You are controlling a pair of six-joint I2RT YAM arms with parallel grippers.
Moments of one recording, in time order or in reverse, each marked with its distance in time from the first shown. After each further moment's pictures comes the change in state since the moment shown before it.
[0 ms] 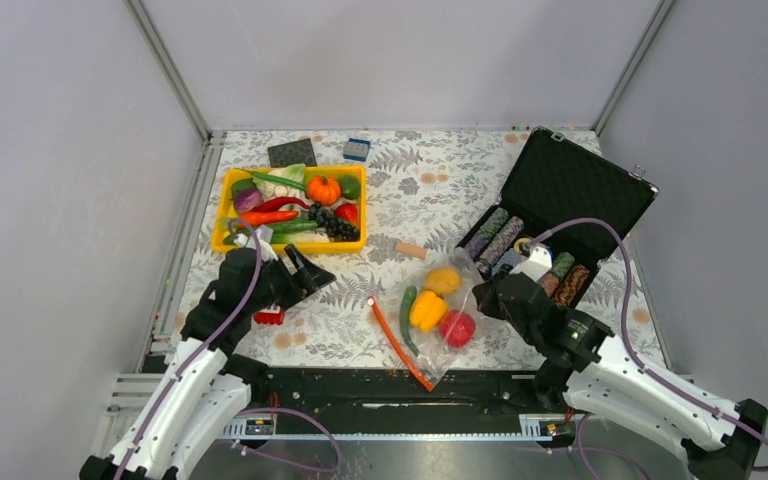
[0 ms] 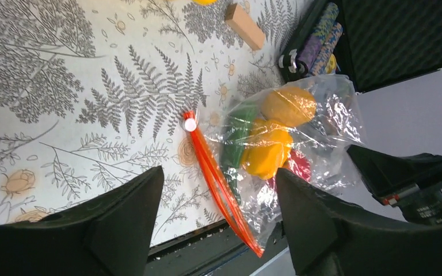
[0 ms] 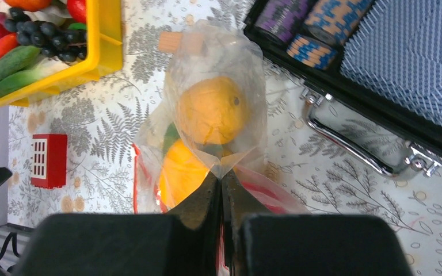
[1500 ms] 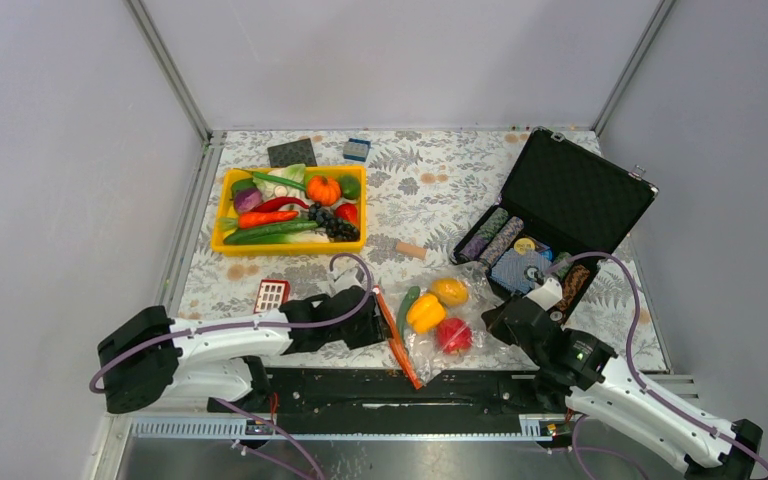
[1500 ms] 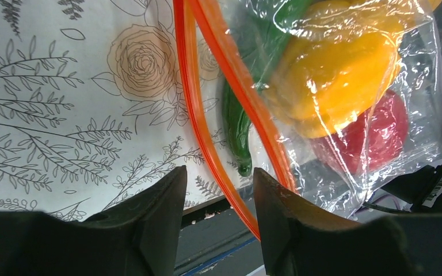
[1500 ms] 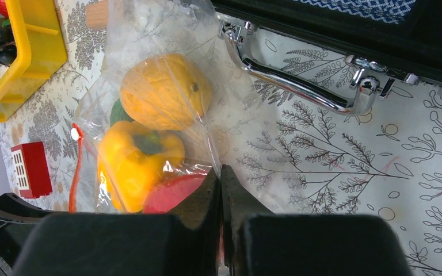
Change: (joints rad) left arm -0.804 0.547 -0.043 0.305 -0.413 -0.403; right arm 0.000 -0.232 -0.238 -0.136 -0.021 0.262
